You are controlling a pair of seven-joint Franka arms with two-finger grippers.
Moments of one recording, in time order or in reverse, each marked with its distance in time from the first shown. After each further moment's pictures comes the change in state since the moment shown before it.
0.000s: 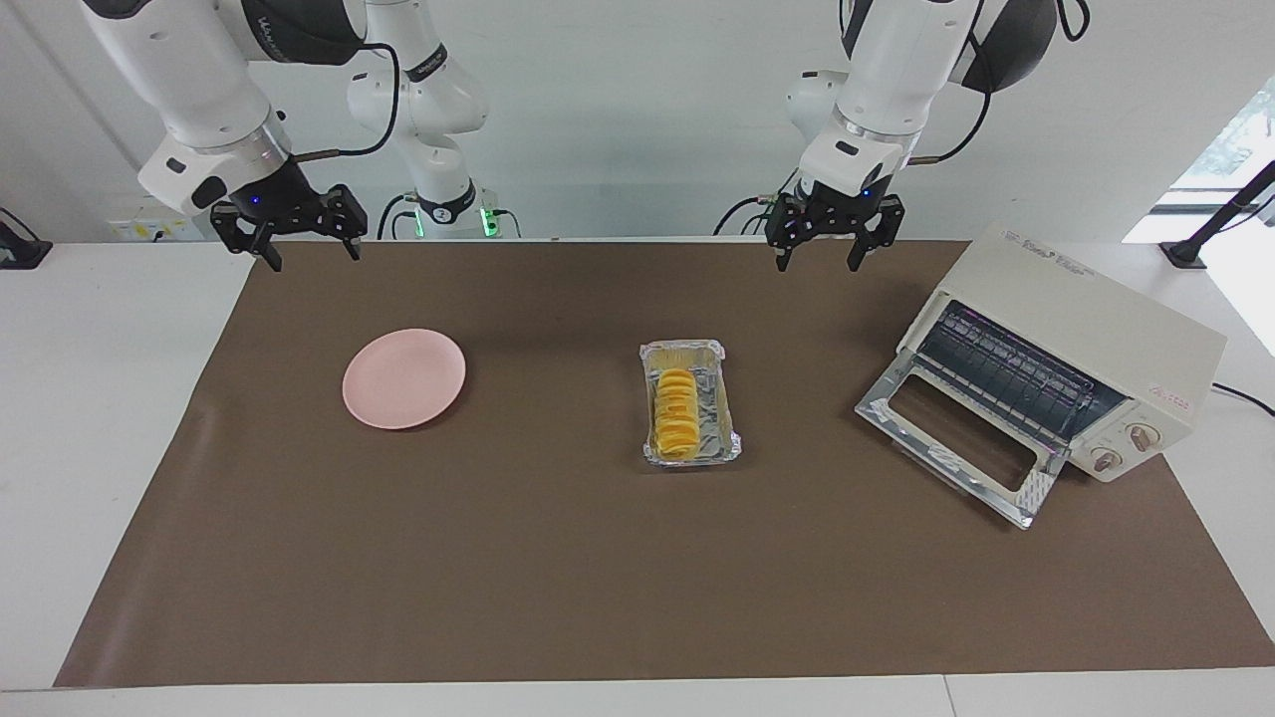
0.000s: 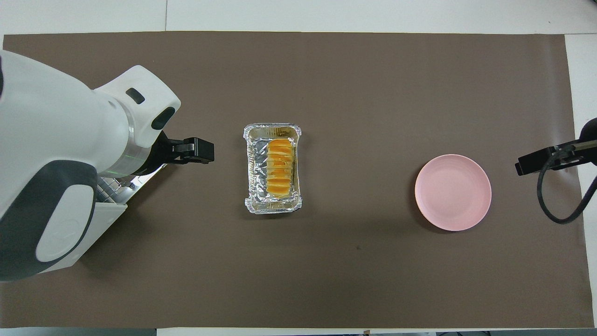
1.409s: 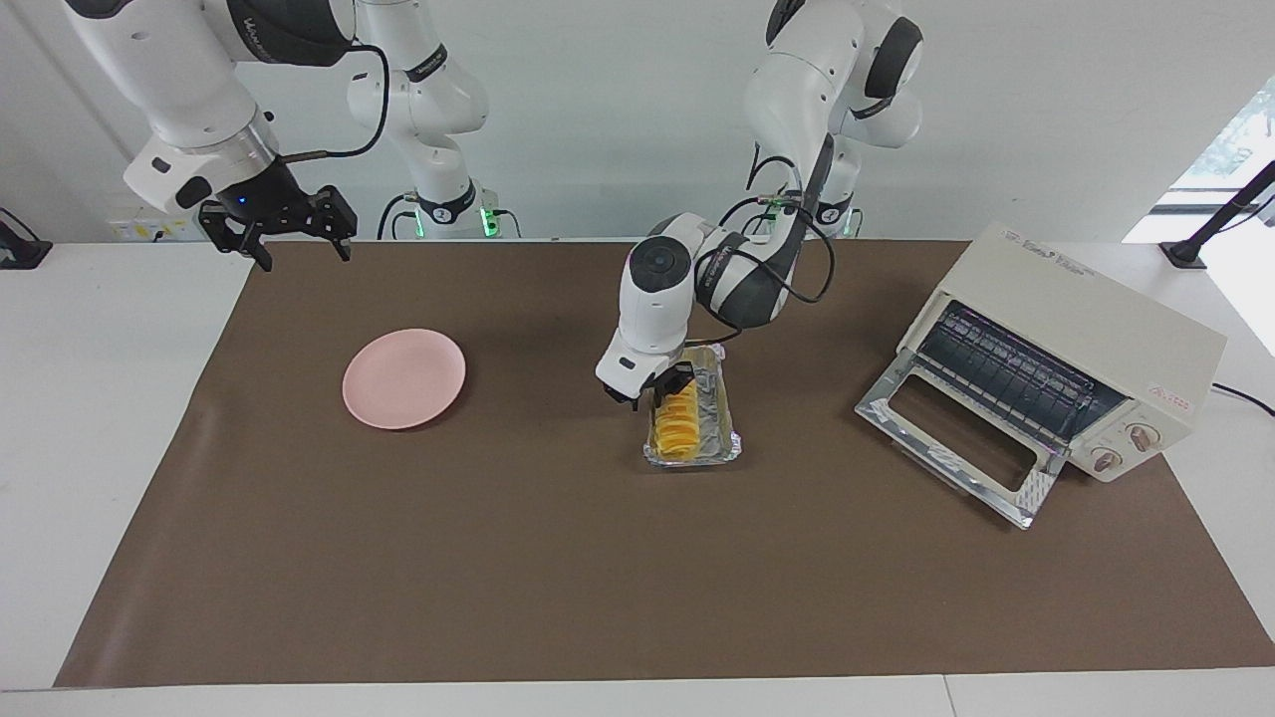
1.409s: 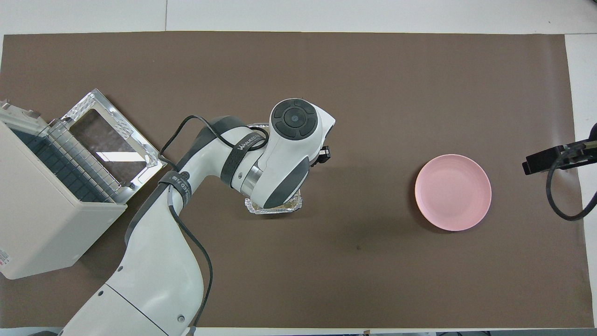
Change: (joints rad) left arm -0.278 0.541 0.007 0.103 0.050 0.349 -0.378; right arm -0.007 0.000 -0.014 0.000 0.000 0.000 0.000
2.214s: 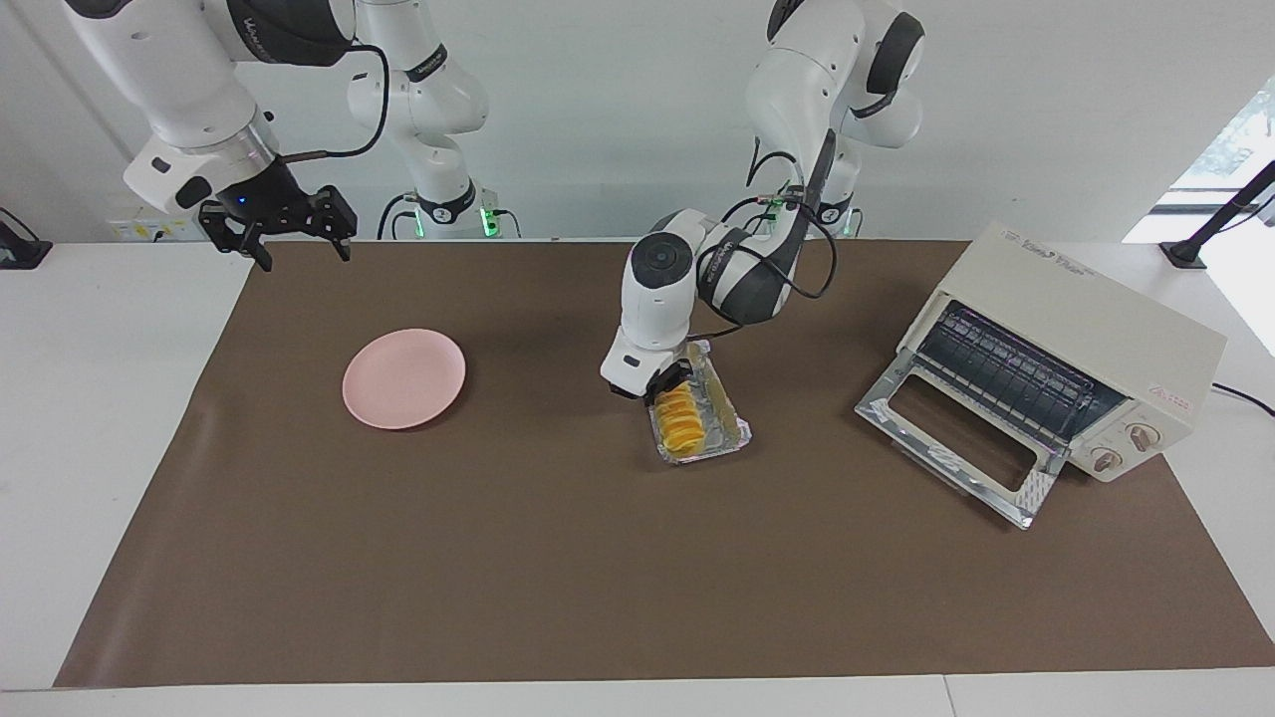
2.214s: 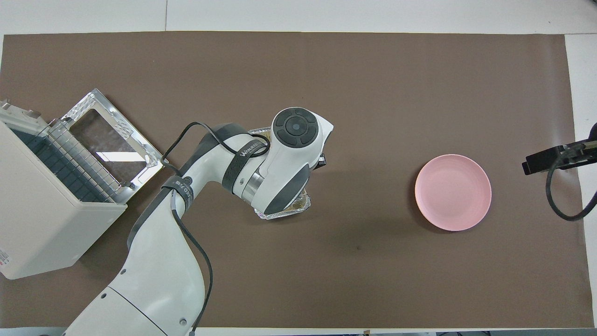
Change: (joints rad) left arm -0.004 -0.016 0.026 0.033 -0.003 -0.053 -0.067; right arm 0.000 0.000 0.000 0.000 0.000 0.000 0.000
